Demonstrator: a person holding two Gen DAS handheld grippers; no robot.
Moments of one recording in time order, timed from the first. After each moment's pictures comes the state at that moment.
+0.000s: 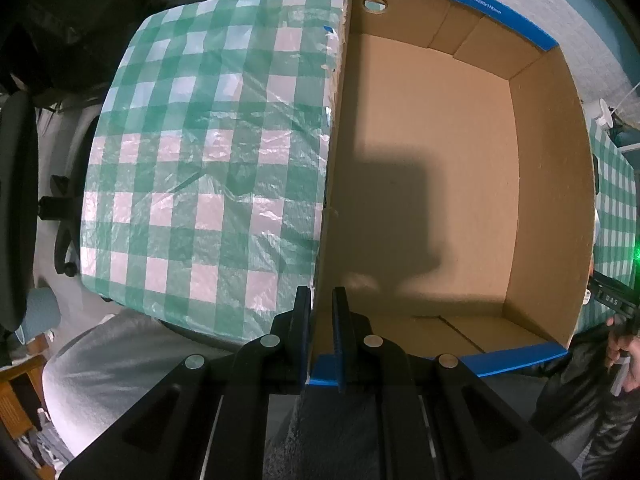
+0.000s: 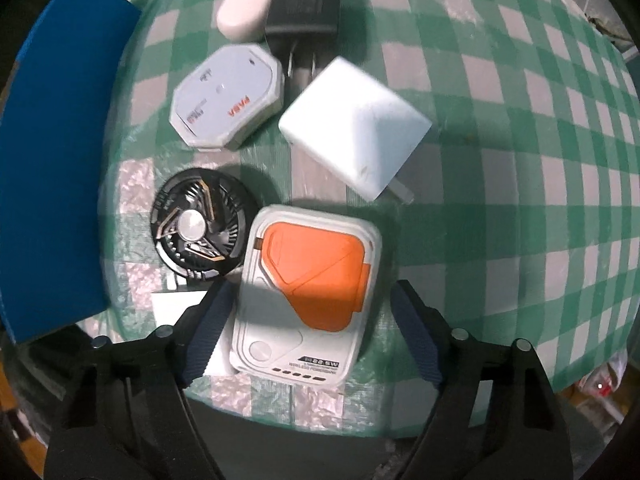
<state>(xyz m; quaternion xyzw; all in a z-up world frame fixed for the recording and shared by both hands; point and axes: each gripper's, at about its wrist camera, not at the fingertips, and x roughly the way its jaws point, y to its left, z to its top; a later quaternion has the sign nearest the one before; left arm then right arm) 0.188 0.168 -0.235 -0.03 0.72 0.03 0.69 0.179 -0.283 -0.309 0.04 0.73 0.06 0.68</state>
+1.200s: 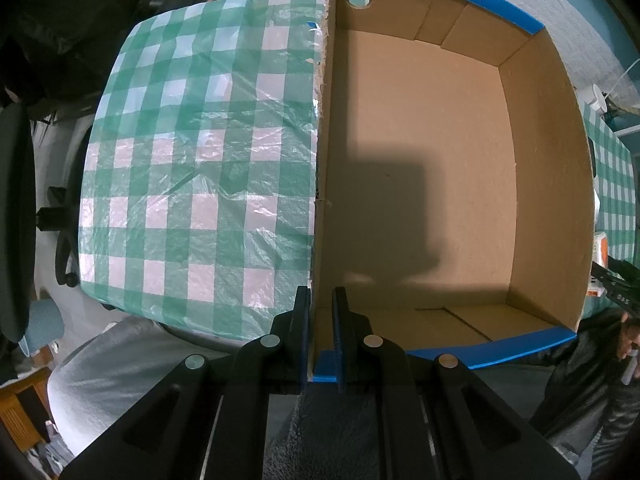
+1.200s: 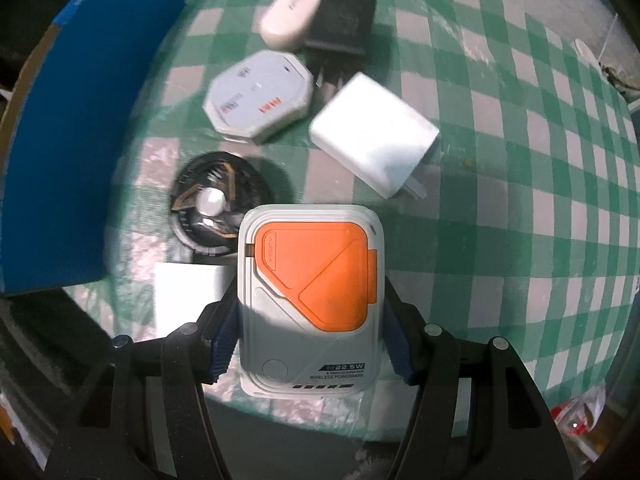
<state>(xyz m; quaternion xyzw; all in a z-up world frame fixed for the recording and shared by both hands) 0.180 0.163 -0.238 -0.02 0.72 0.01 0.70 0.162 -0.269 -0.269 -0.02 0.69 0.11 0.72</state>
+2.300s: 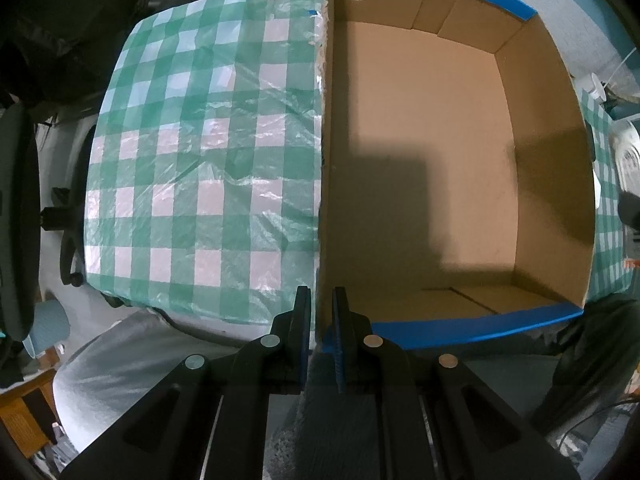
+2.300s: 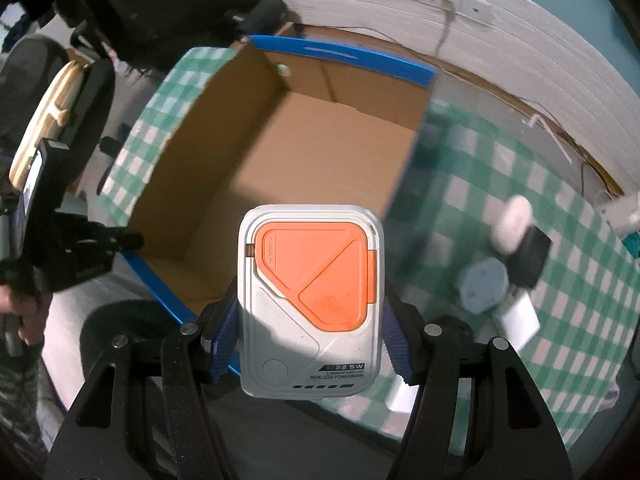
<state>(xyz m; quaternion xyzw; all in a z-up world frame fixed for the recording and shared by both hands) 0.165 0.165 -0.237 0.00 0.72 0.01 0.69 0.187 -0.073 -0.169 -0.07 0.63 0.27 0.72</state>
